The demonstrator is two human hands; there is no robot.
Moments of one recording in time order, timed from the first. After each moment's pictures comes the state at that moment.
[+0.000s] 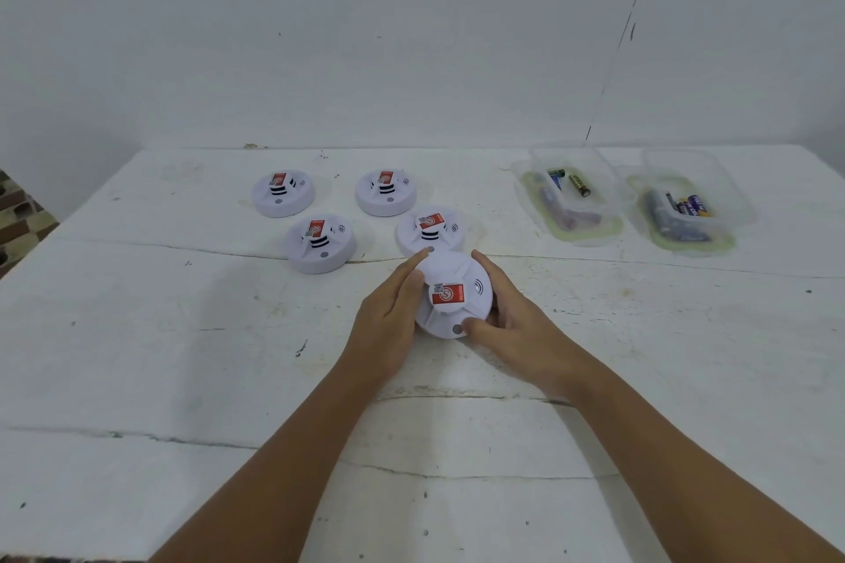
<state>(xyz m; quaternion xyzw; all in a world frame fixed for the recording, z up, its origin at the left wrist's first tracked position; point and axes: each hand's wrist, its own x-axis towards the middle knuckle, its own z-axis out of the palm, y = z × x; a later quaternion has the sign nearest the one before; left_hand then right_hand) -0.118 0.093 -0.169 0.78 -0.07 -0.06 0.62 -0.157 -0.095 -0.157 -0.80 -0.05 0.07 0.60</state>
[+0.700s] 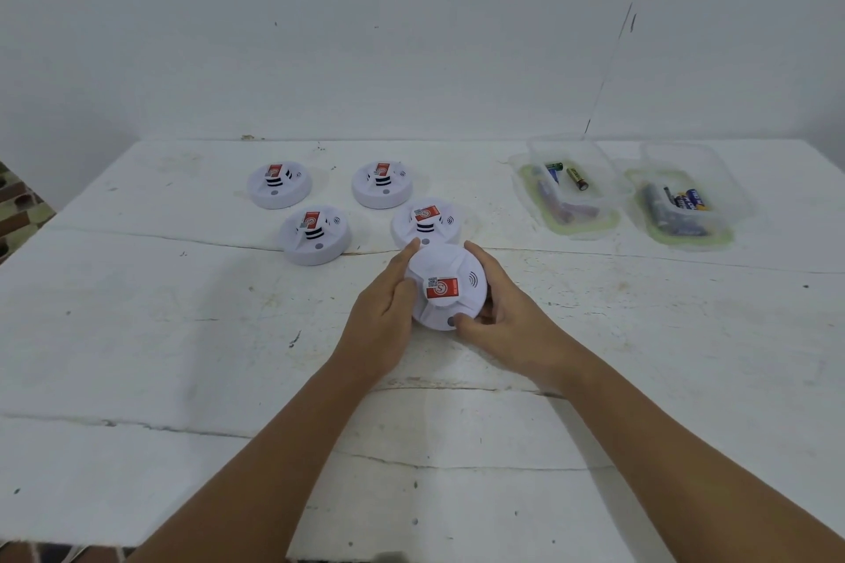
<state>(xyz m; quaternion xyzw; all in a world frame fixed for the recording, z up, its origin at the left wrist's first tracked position) -0.124 0.092 -0.165 0.80 -0.08 -0.04 0.59 -0.159 -0.094 -0.153 -0.80 -0.06 0.07 0.59</state>
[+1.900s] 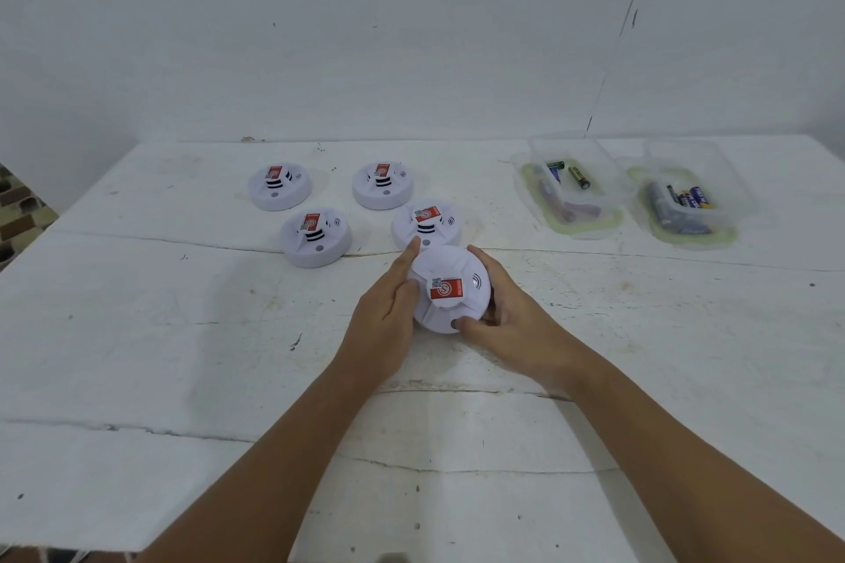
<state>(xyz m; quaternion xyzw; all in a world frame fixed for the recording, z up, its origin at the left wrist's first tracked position) -0.124 0.093 -0.168 0.80 -0.08 -0.04 0.59 -0.156 -0.099 -0.157 -0.80 -0.06 0.07 0.59</state>
